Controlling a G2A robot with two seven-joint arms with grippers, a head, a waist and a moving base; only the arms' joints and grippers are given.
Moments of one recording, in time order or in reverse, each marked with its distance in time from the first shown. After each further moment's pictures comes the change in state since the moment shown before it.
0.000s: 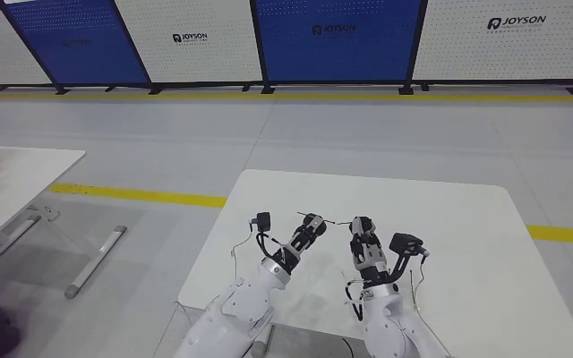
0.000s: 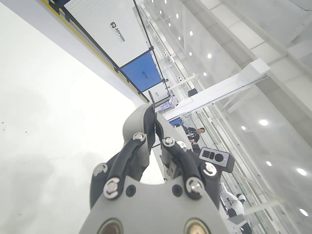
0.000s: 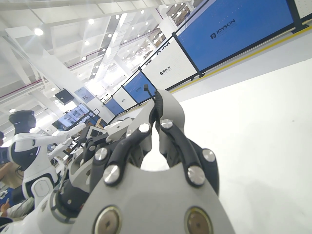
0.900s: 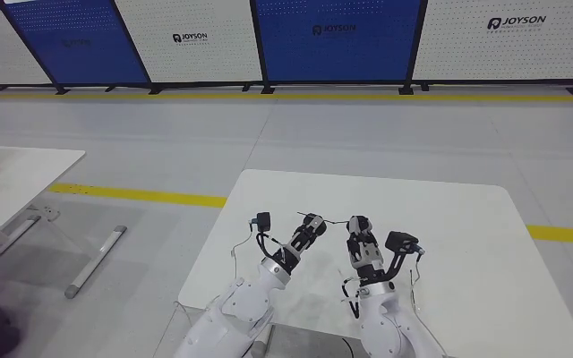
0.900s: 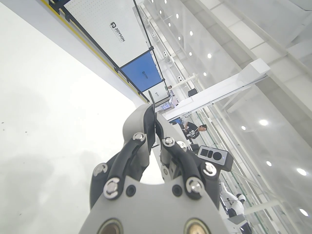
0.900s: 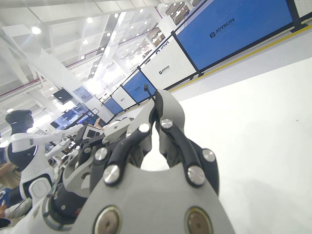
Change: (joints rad) left arm 0.000 0.000 0.000 0.000 0.000 0.000 0.000; right arm 0.008 -0.026 0.000 0.028 -0.012 -0.002 -0.004
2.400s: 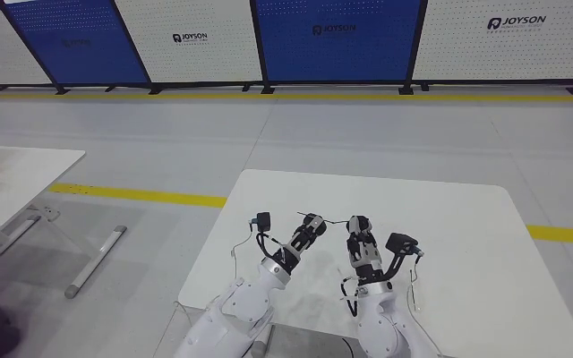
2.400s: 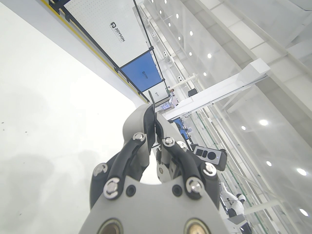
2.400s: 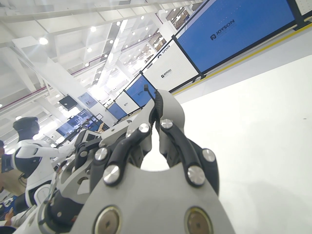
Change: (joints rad) left arm 0.000 0.000 0.000 0.000 0.000 0.000 0.000; right arm 0.009 -0.035 0.012 0.072 0.015 -0.055 -0.048
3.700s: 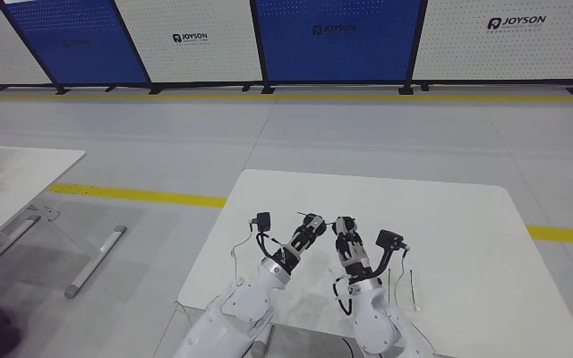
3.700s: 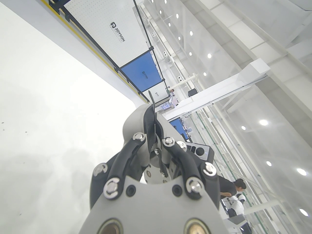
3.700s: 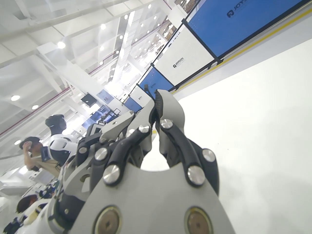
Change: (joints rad) left arm 0.000 0.000 0.000 0.000 0.000 0.000 0.000; right arm 0.043 -0.033 -0.011 0.094 0.105 -0.132 0.063
